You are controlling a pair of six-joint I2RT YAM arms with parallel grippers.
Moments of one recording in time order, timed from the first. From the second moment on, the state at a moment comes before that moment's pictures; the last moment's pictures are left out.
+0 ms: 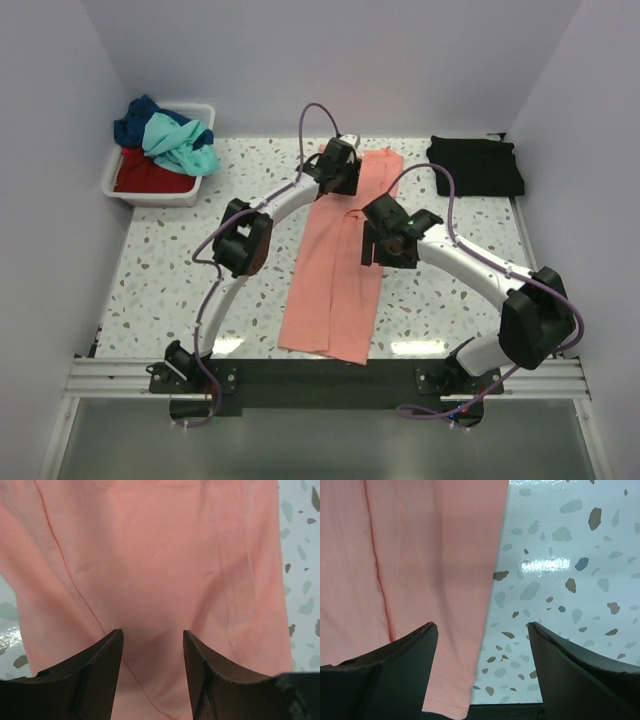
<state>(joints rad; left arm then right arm) -0.59 2.49 2.15 -0.36 -0.03 -0.31 0.64 1.47 1.11 -0.83 0.28 0.69</state>
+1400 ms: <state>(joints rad) -0.56 2.45 1.95 -0.18 -0.53 -0.26 0.62 1.45 1.11 -0.80 0.25 0.65</state>
